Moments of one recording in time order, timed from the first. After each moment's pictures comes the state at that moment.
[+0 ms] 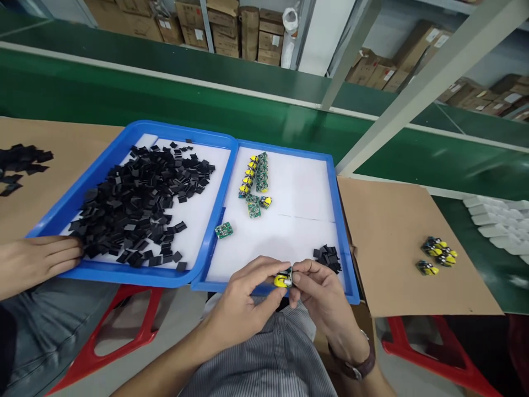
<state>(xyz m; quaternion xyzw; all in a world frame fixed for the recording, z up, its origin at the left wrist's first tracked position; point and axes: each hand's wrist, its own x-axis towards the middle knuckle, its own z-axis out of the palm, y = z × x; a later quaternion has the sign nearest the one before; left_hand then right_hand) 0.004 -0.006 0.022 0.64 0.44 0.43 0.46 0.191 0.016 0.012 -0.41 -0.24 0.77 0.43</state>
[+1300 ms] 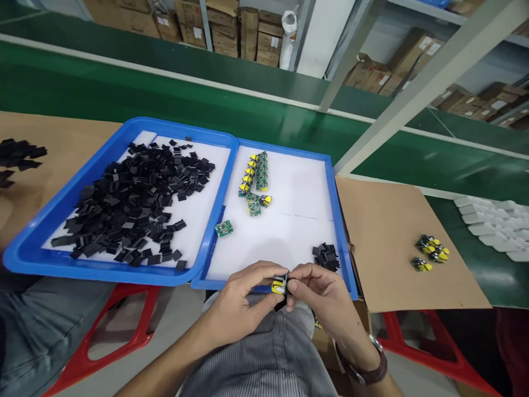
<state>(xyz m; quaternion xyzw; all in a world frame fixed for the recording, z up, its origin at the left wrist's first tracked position) -0.007 -0.011 0.012 0.64 0.40 0.44 0.49 0.198 0.007 0.019 -0.41 -0.36 0.74 0.39</state>
